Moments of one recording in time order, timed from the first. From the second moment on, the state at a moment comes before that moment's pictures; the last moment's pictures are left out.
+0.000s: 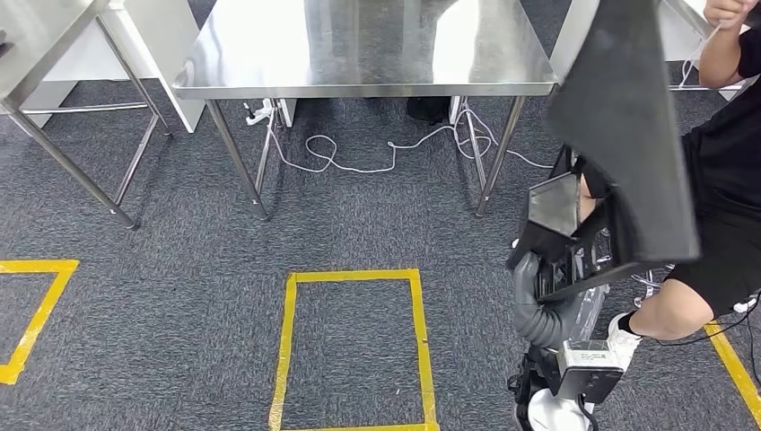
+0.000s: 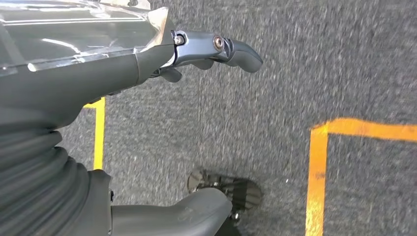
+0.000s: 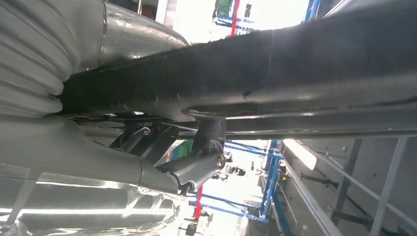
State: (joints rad) left arm -0.06 -0.05 0.43 -0.21 -0.23 0.23 -0.36; right arm 0.04 0.08 0.16 -1.83 0.25 -0.36 -0.56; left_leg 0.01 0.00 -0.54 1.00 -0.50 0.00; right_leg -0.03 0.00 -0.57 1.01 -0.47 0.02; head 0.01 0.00
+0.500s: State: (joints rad) left arm -0.05 -0.04 0.43 -0.21 -0.24 0.23 -0.36; right arm 0.04 0.08 0.16 -1.82 0.25 -0.36 -0.56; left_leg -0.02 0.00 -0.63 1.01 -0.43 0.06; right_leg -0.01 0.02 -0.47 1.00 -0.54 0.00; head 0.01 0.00
